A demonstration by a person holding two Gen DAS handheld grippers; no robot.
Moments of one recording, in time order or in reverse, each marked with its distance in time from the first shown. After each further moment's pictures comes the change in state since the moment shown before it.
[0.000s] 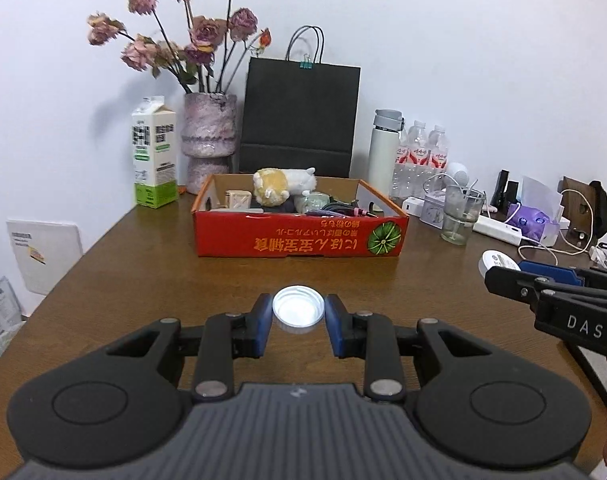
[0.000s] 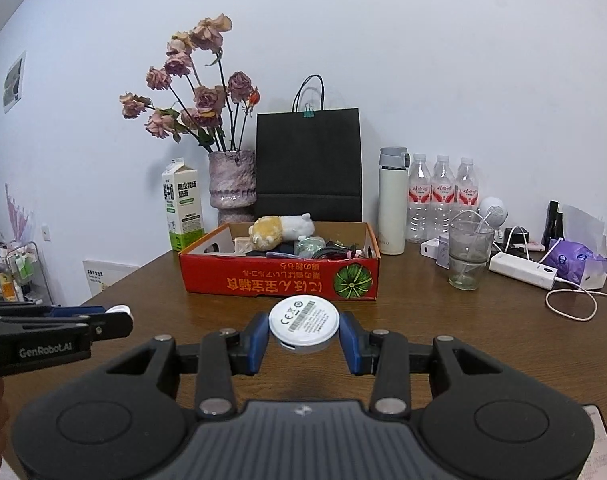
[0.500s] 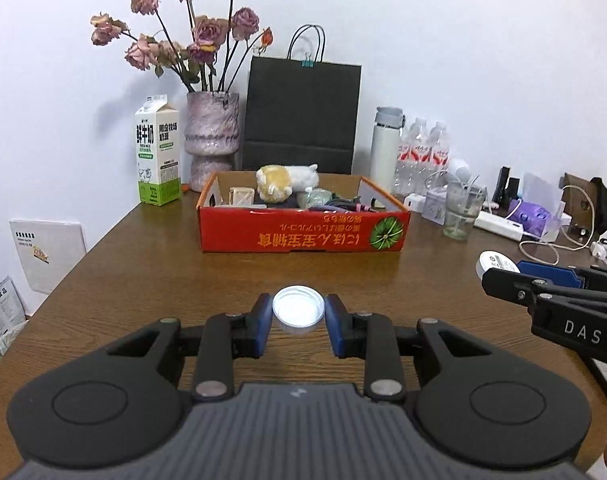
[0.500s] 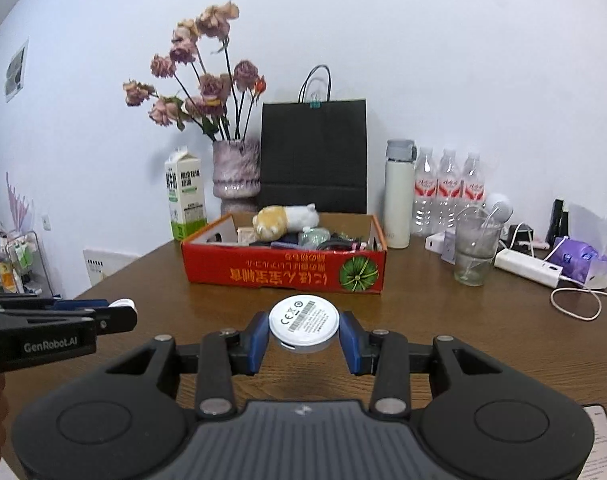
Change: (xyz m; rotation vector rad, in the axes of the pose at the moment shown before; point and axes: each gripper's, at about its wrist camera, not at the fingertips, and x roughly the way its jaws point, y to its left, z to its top) left arm -0.016 -0.004 -0.012 0.009 -0.006 0.019; right arm -0.009 0.009 -0.008 -0.016 0.008 0.000
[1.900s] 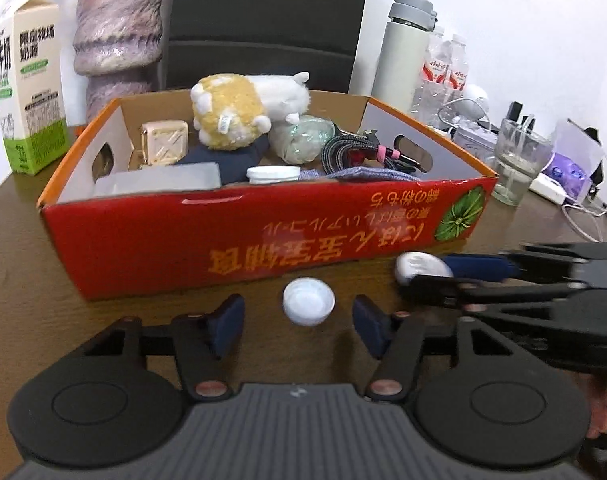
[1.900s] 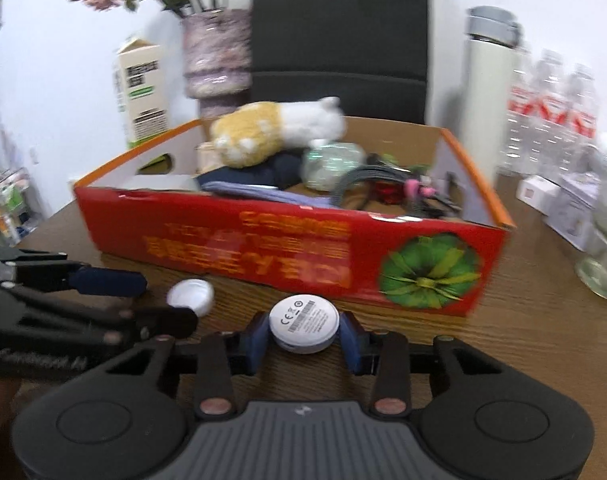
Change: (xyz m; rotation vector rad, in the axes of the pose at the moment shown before) left arm 0.278 0.039 0.042 0.061 0.263 -0.188; right arm 0.279 -0.031 0.018 -0.009 0.304 0.081
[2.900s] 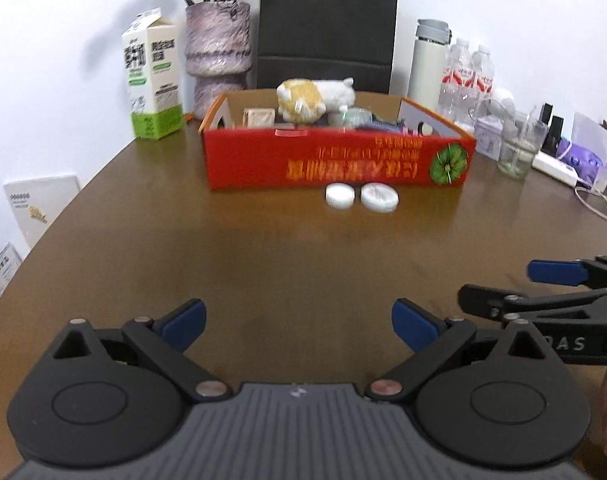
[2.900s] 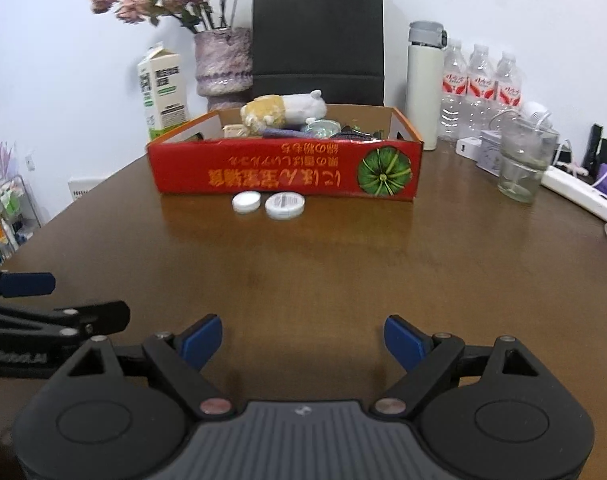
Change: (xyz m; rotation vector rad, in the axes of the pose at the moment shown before) left arm -0.134 -0.034 -0.084 -0.064 -0.038 0.224; right arm -0.108 0.040 -0.074 0.042 -0.003 -0.038
